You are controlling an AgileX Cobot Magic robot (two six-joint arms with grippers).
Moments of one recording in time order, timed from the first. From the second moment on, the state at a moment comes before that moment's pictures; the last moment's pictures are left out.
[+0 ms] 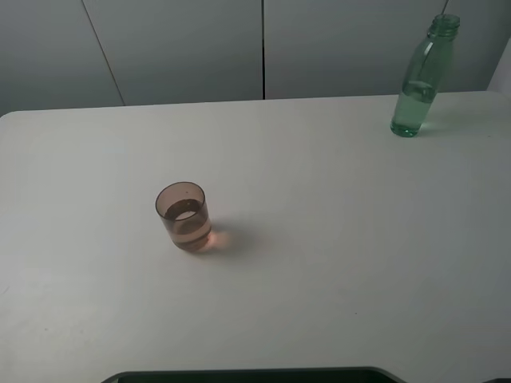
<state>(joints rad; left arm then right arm) -0.07 0.00 -0.51 0.15 1.08 -0.02 -0.04 1.12 -1.10 0.02 1.02 -0.05</state>
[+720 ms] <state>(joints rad) -0.07 0.00 -0.51 0.15 1.08 -0.02 -0.04 0.49 -1.10 0.02 1.22 -0.03</state>
